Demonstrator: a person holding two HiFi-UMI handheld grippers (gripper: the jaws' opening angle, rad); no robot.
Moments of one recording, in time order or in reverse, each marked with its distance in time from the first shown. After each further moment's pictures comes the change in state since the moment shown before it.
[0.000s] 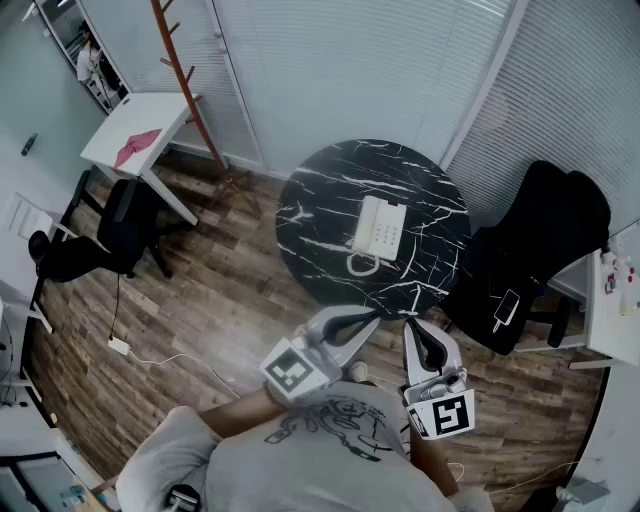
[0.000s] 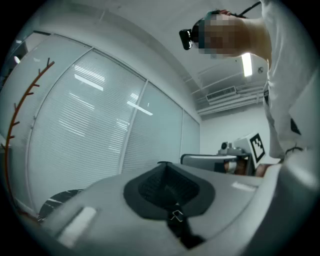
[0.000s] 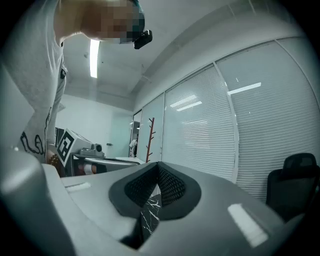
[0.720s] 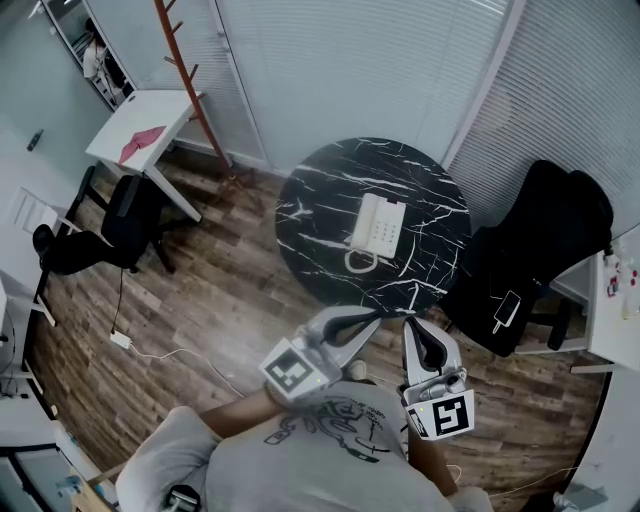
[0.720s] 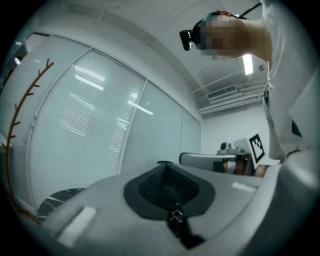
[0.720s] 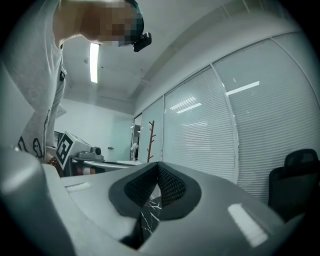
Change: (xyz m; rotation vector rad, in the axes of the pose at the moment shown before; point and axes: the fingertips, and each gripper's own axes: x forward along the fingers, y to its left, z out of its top) left arm 0.016 -0.019 -0.006 -0.006 0.010 0.017; right arm -0.018 -0.014 0.001 0.023 -0.038 0.018
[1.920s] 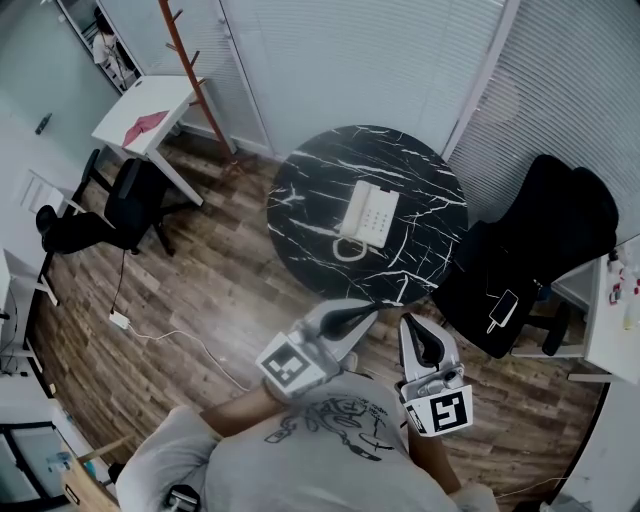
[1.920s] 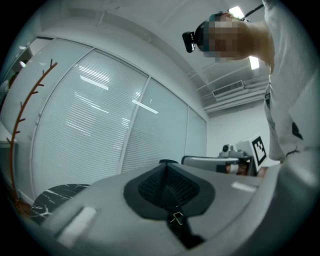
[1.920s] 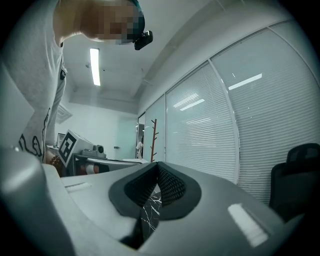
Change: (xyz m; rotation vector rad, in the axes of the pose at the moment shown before) left arm 0.053 -0.026 -0.024 -0.017 -0.002 0.073; right arm -0.038 -0.048 -0.023 0.025 0.019 0.076
